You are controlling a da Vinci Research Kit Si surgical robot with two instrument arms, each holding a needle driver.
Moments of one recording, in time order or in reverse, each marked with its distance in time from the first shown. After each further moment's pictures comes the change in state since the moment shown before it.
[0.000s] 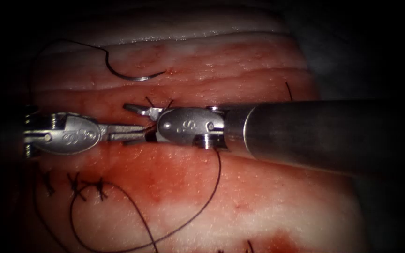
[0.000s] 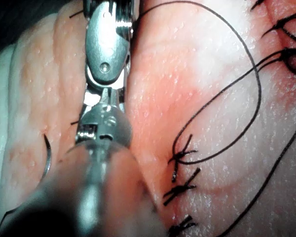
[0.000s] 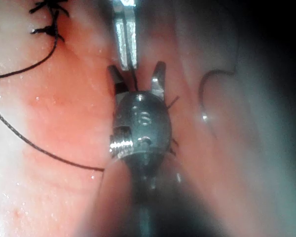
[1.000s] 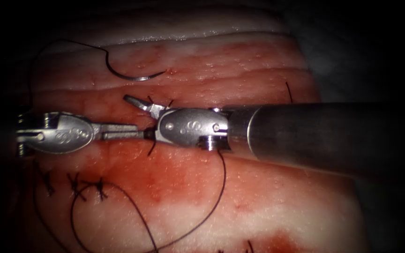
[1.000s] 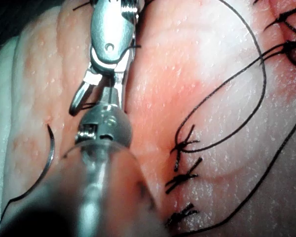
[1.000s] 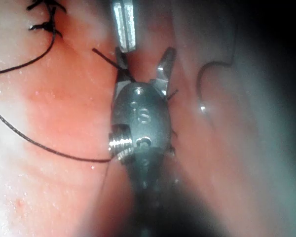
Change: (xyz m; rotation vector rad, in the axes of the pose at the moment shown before) right arm 0.001 0.001 -0.003 -0.045 0.046 0.024; left arm -0.001 -0.001 -0.002 -0.006 0.010 -0.018
